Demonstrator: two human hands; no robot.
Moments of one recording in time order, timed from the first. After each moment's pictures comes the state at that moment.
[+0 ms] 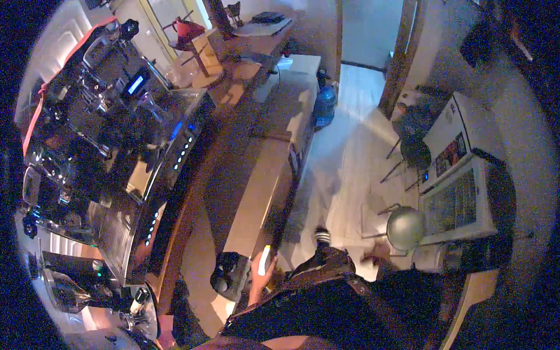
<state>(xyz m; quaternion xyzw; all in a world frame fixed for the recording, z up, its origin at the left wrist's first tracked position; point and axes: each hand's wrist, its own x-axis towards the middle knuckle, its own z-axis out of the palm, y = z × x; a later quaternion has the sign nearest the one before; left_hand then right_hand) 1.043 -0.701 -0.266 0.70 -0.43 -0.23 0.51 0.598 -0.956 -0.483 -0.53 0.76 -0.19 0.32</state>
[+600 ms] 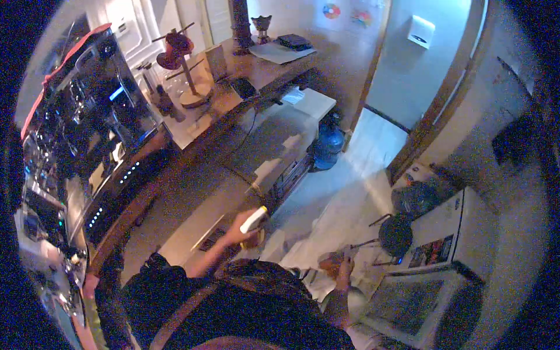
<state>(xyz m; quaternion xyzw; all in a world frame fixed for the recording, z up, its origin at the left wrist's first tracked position) 1.016 -1.073 -0.234 0.59 -0.60 -0.21 0.50 0.613 -1.227 -0.413 -0.41 0.60 -0.39 0.57</state>
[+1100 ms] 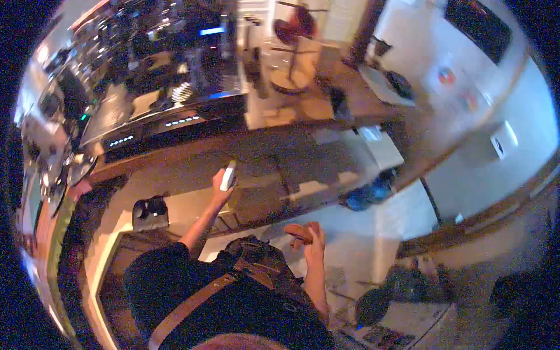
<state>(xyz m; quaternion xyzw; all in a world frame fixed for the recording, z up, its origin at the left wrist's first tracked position) 1.151 -1.000 -0.258 0.77 -0.26 0.19 0.54 0.888 -1.286 -0.299 -0.37 0.28 -0.16 0.87</state>
